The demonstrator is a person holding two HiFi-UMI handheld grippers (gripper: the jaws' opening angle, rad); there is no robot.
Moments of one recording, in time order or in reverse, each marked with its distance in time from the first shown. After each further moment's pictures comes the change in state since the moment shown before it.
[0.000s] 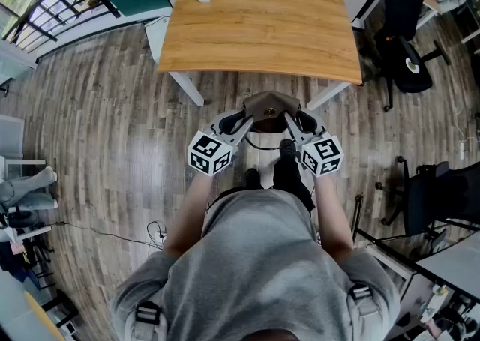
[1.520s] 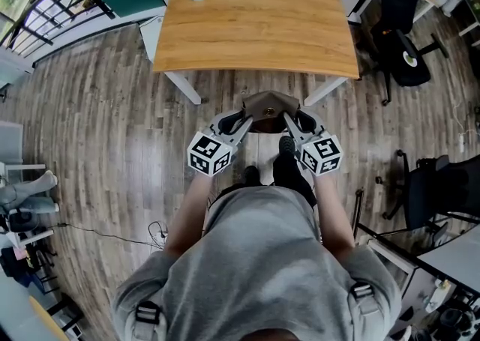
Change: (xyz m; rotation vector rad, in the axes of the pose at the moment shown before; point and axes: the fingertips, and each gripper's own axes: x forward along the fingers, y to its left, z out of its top) left arm 0.010 -0.008 -0.009 0.002 0.015 -0.012; right arm -0.009 -0.009 -0.015 0.030 0.015 -0.012
